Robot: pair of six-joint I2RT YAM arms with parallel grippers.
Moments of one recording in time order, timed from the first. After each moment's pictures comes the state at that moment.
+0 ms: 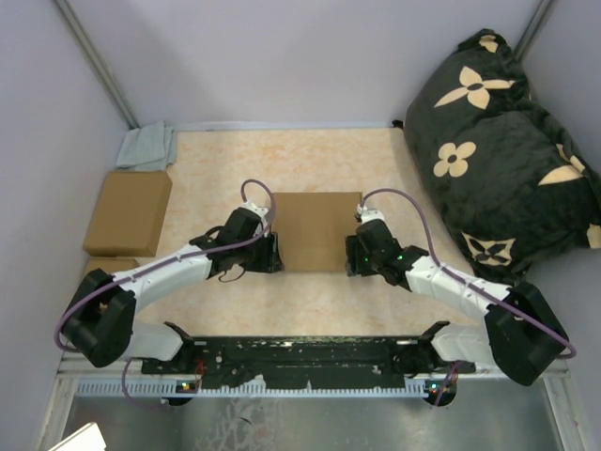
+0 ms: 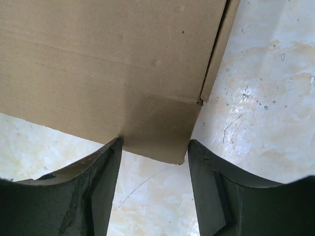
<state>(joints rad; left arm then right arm) -0.66 1.34 0.72 -0.26 0.13 -0.50 0.66 1.20 0.60 -0.29 0.14 0.45</state>
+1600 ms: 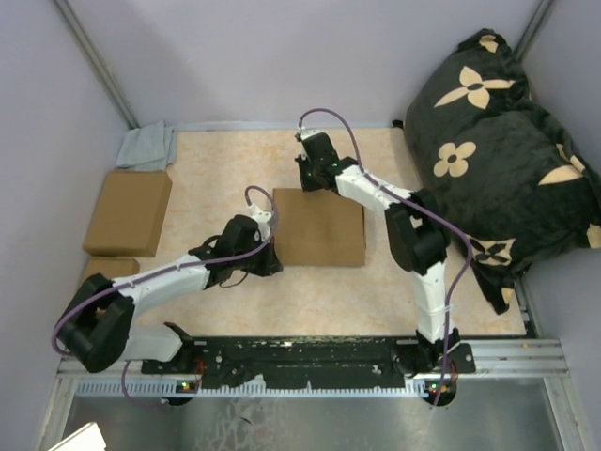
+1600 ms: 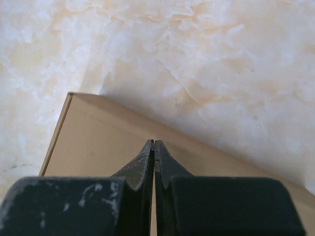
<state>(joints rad) -0.68 1.29 0.61 -0.07 0.18 -0.42 0.58 2.07 1.67 -0.32 0.03 0.24</state>
